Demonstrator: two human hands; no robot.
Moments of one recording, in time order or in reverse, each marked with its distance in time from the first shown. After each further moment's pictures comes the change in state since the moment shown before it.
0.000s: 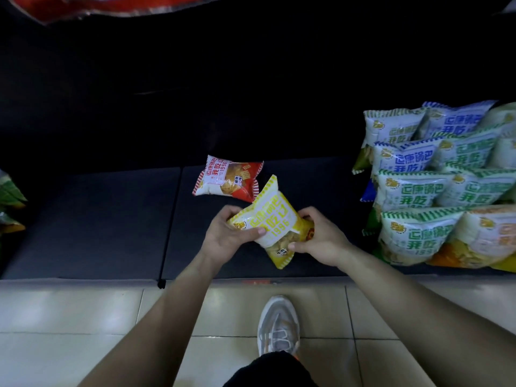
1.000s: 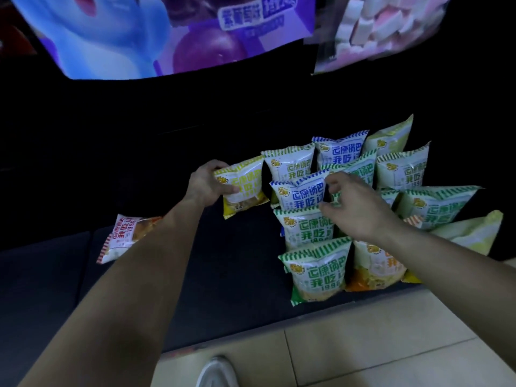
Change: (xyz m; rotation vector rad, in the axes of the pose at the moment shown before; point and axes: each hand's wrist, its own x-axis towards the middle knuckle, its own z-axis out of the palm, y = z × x) left_hand 0.185 0.138 0.162 0.532 -0.047 0.255; right_hand -0.027 0.068 -0.236 -0.252 0.422 -0.061
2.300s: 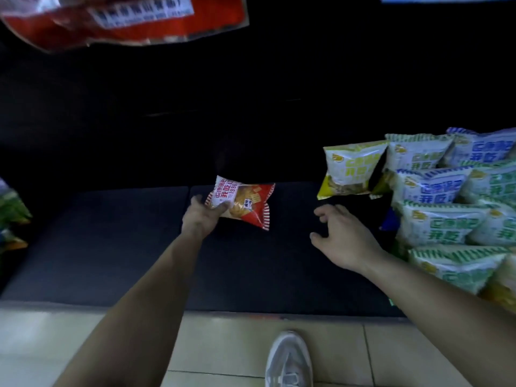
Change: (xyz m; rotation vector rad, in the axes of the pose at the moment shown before) left_hand -0.106 -0.218 -0.140 -0.024 0.234 -0.564; right_hand -0.013 -0.151 0.175 -0.054 -0.262 -0.121
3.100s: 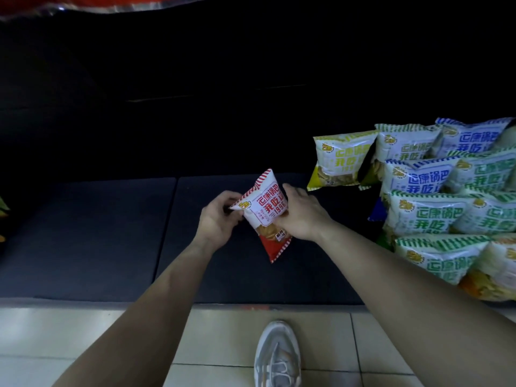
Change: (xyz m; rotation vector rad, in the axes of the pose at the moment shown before) left_hand -0.067 0.012 0.037 -0.196 -0.162 0.452; right_hand 0.045 -0.028 0.021 0.045 -0.177 0.035
